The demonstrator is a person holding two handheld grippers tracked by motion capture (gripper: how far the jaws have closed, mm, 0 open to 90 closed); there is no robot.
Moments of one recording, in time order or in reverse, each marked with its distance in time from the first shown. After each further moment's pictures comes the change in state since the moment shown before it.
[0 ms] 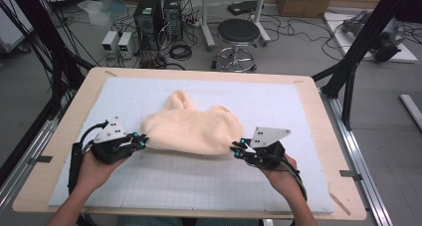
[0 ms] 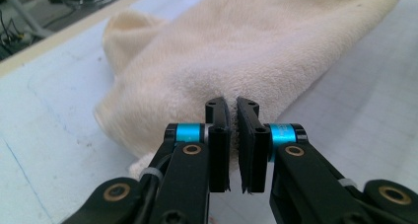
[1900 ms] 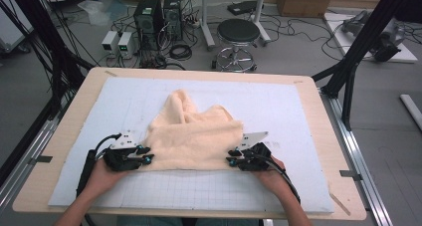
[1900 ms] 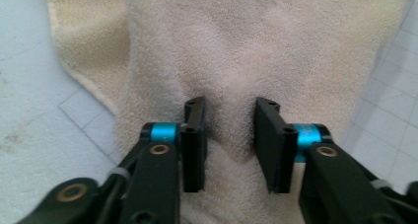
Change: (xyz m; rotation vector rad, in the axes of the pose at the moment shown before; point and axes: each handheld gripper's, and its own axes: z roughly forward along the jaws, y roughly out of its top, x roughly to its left) left arm 0.015 -0.066 0.059 0.152 -0.085 -0.059; right arm -0.016 -0.056 0.069 0.190 0.076 0.068
